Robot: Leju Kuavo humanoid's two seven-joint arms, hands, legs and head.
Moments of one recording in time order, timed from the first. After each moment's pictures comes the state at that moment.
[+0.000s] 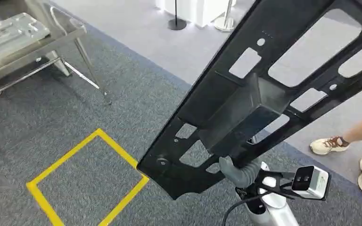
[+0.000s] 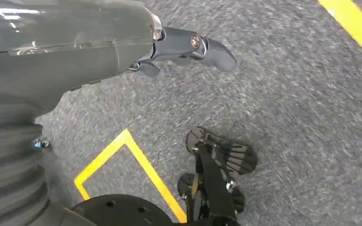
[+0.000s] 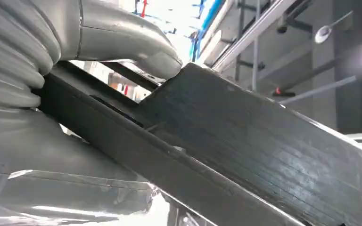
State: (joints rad) left arm -0.08 -0.08 1.32 -0.22 -1.03 -0.04 -0.21; right arm -0.20 -0.04 0.36 -1.82 -0.16 0.45 -0.65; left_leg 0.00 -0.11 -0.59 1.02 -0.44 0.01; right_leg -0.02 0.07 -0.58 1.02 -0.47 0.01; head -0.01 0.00
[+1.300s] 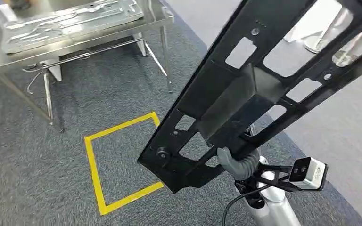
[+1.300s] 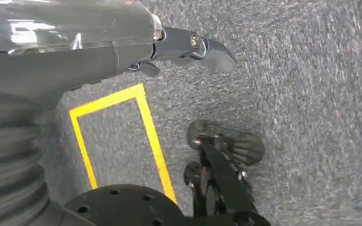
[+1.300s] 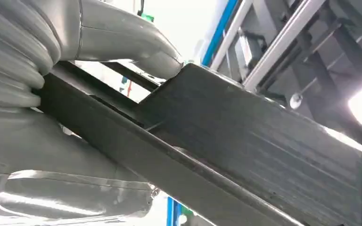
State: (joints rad) left arm -0.08 -0.08 1.32 -0.22 -1.04 -0.06 -0.19; right arm -0.24 -0.04 0.36 -1.79 -0.17 0.44 -0.64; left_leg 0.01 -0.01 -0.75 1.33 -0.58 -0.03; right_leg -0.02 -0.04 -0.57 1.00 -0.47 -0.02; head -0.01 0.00
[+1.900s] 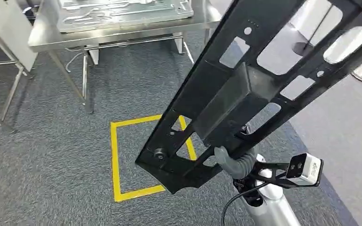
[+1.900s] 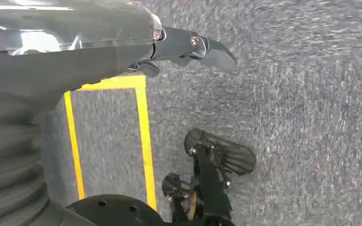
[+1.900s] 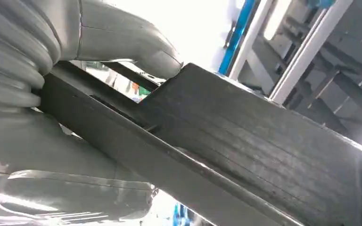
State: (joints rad) left arm -0.09 -0.08 1.33 -0.22 -1.02 -0.05 -0.20; right arm -0.28 -0.04 0.37 -1.78 -0.20 0.45 -0.60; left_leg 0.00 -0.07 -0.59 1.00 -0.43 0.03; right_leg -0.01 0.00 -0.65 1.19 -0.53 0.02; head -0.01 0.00
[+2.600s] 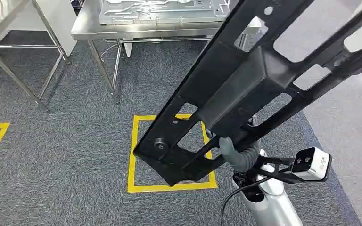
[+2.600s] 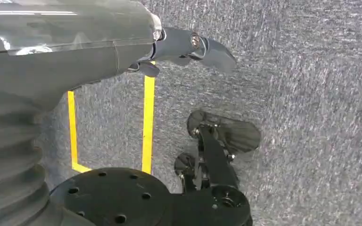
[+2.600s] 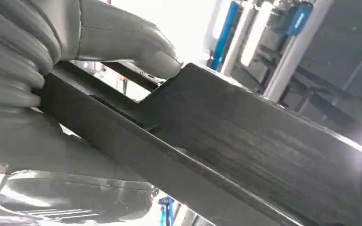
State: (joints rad) left arm -0.08 -0.09 1.34 -0.22 -1.02 -0.07 -0.23; right arm -0.30 -0.03 0.38 -1.79 -0.22 0.41 -0.62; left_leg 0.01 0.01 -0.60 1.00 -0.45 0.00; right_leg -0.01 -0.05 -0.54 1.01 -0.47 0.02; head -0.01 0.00
